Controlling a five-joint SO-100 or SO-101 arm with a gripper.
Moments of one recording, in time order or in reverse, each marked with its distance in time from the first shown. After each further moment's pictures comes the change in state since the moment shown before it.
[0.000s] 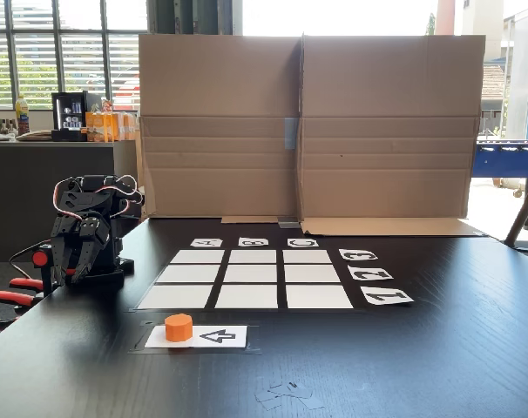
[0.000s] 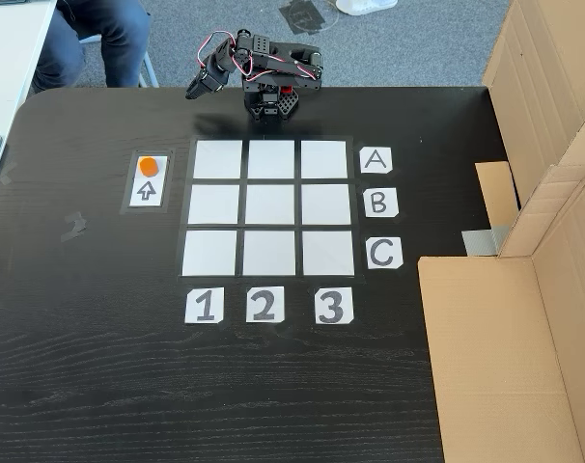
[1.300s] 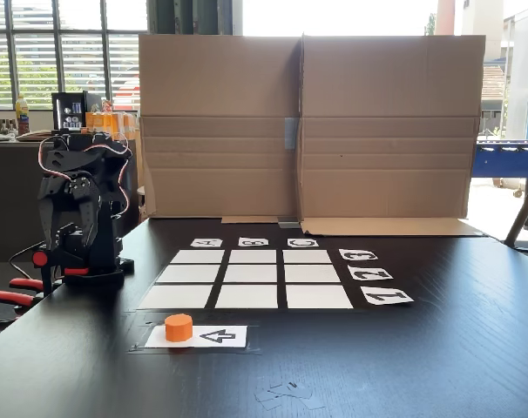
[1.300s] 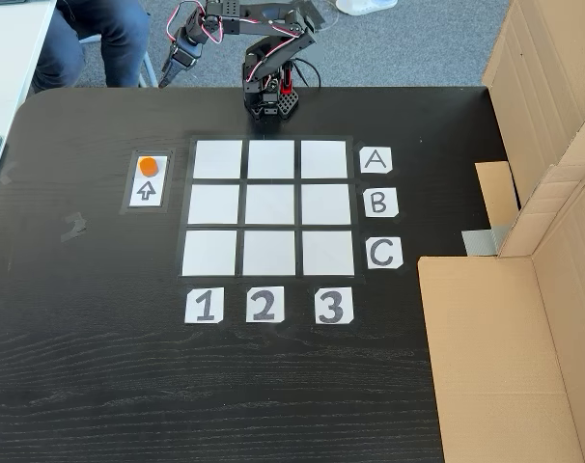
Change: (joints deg) arm -3.9 -52.1 -45.2 -1.8 0.0
